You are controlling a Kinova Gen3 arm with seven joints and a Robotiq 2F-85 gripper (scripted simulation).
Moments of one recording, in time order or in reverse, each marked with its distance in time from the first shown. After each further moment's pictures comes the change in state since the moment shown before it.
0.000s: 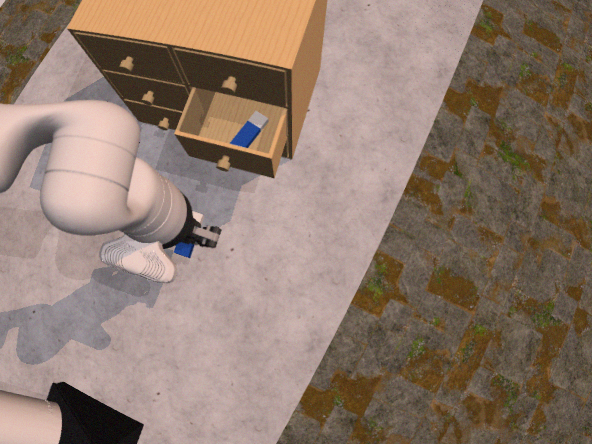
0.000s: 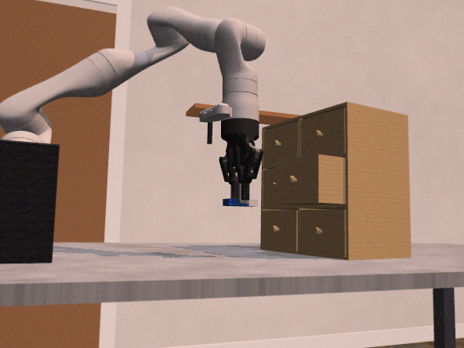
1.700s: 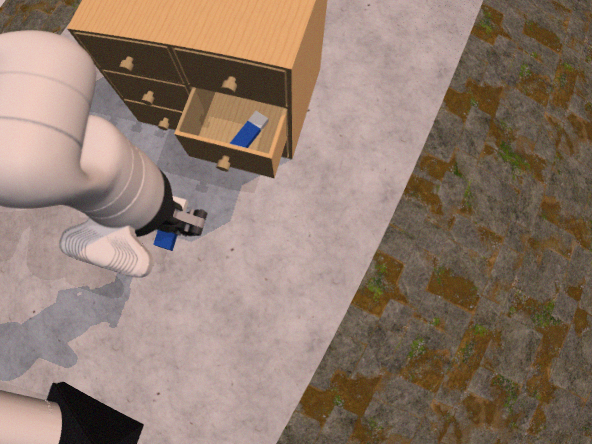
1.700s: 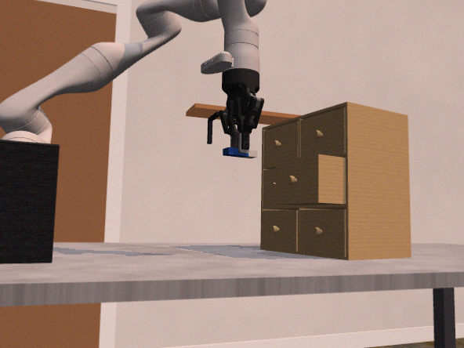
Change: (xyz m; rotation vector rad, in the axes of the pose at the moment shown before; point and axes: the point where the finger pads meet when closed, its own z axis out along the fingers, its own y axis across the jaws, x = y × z) arm 0.001 -0.001 -0.097 -0.013 0.009 -0.026
